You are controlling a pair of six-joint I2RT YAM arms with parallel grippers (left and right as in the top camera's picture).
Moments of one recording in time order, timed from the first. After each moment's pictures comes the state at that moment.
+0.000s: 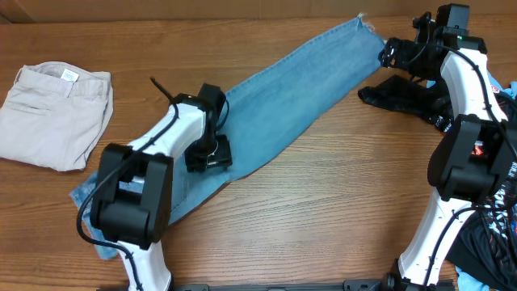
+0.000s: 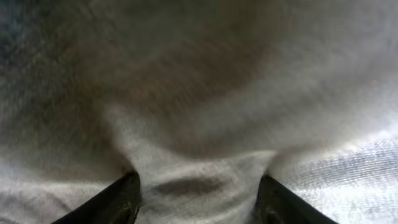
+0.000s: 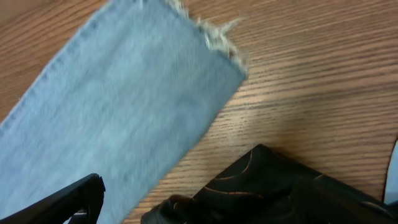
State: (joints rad) left arm -0.27 2.00 1.31 -1.01 0.07 -0.48; right arm -0.21 2.28 1.97 -0.76 -0.28 0.07
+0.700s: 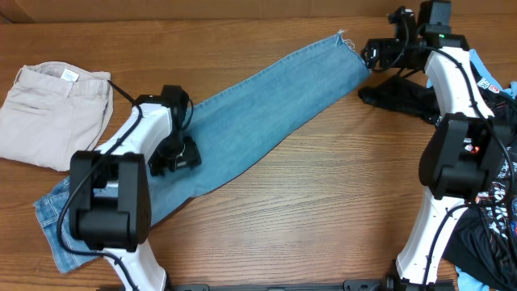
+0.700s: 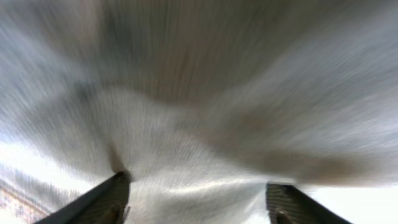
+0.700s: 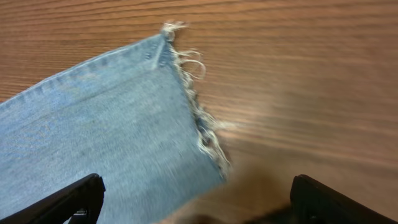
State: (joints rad) left arm -0.09 1.94 1.26 -1.00 -0.09 -0.44; right arm -0.14 2.30 1.97 -0.68 -0.34 -0.15
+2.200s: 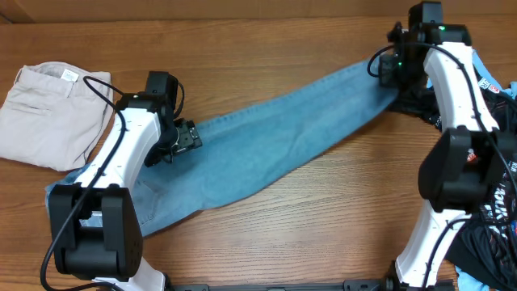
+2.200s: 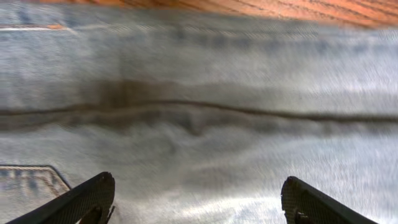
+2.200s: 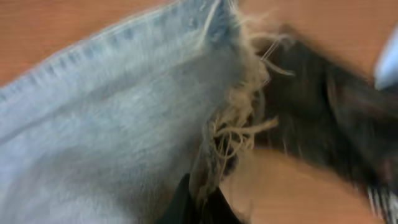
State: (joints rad) left arm -0.07 1.77 1.26 -0.96 -0.04 -0.50; right arm -0.09 2.16 1.99 -1.19 -0.07 -0.03
